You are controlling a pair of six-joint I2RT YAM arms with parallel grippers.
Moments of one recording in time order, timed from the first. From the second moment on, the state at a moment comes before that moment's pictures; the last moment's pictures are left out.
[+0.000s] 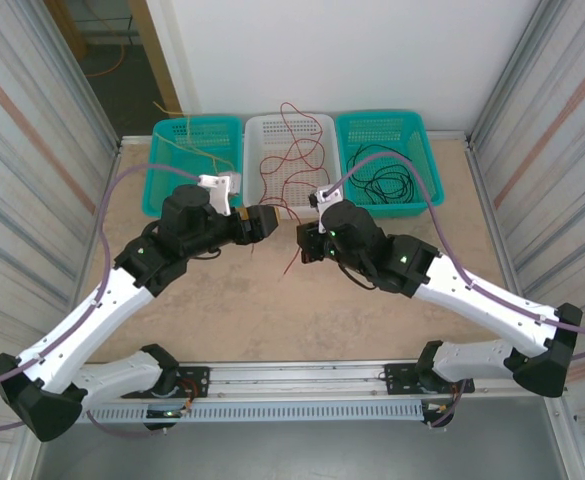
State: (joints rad) left arm -0.66 1.04 1.08 -0.42 0.19 -0.64; right arm 1.02 1.20 1.22 -0.54 0.26 0.54
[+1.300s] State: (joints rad) left arm -0.59 1.06 1.06 -0.31 0.29 -0.64; right arm 1.06 1.25 1.30 -0.55 0.17 0.48
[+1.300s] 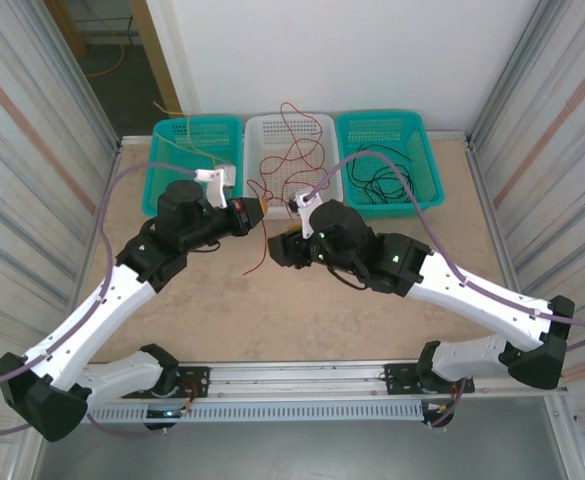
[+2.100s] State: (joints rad) left arm -0.56 1.39 1.50 -0.39 0.47 -0.13; right arm 0.70 1.06 1.28 -0.69 0.04 0.63
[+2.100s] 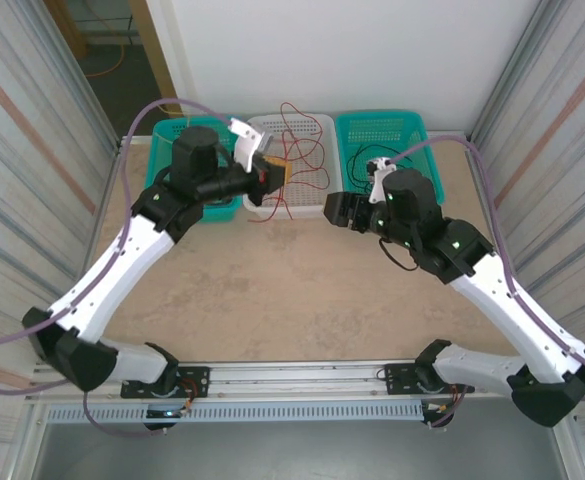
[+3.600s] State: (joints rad) left arm -0.39 1.97 1.95 -0.37 0.30 -0.42; right arm 0.59 0.94 1.20 -0.77 0.06 0.65
